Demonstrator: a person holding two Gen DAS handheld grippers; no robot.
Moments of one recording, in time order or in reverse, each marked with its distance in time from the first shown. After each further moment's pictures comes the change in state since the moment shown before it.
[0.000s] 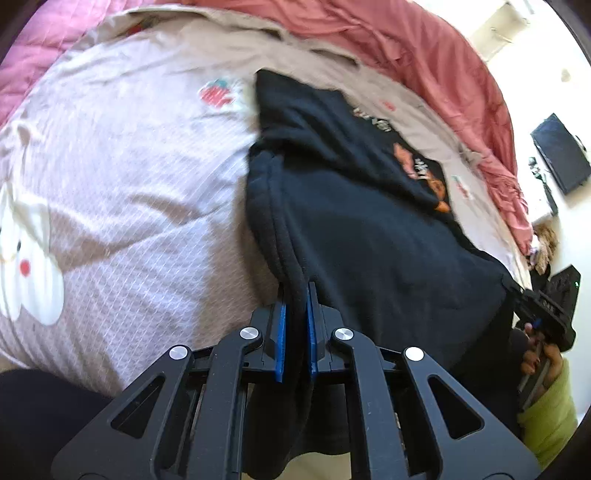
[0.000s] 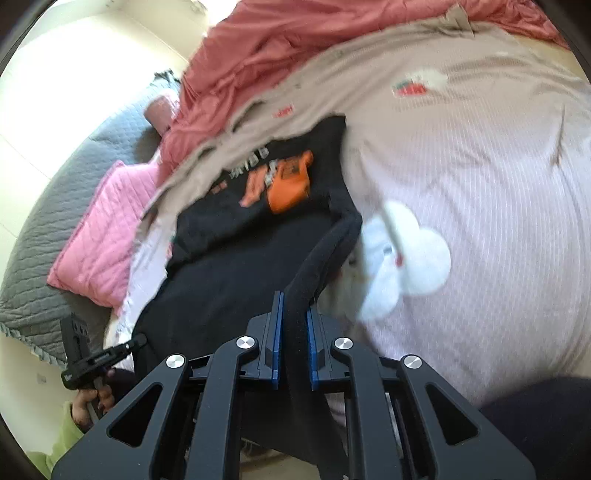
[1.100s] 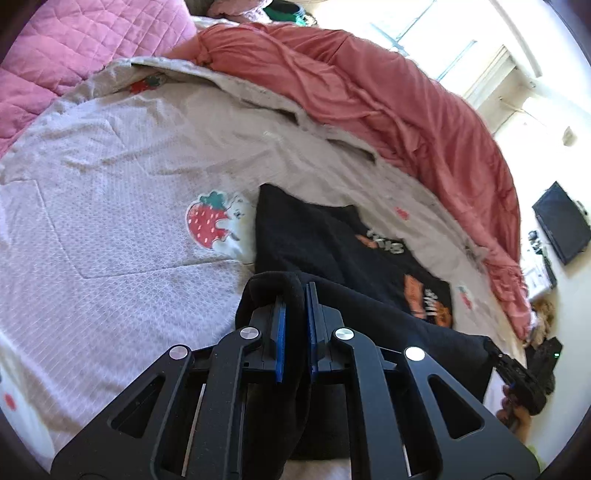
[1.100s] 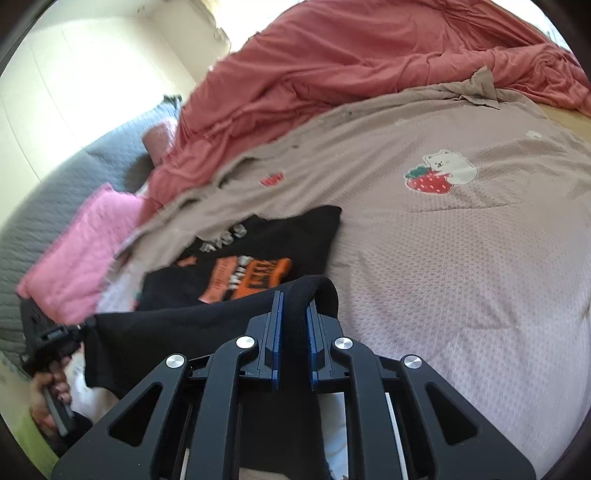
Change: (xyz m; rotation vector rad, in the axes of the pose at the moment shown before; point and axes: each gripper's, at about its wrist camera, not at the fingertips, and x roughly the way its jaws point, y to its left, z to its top) left arm 0.036 0.017 0.105 -0.130 -0.264 0.013; right arm 0.070 -0.022 0.086 -0.145 -0.142 -0.111
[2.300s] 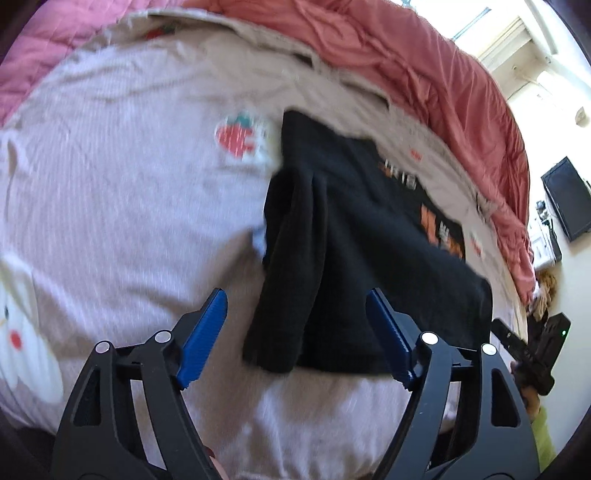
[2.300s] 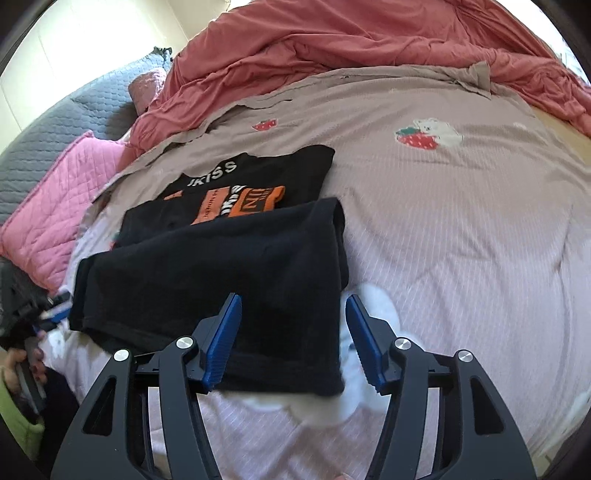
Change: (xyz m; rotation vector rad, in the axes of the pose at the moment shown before) left arm -0.020 0.014 -0.046 -0.003 0.213 0.010; right arm -0.029 0.029 -0.047 -0.045 0.133 -0.103
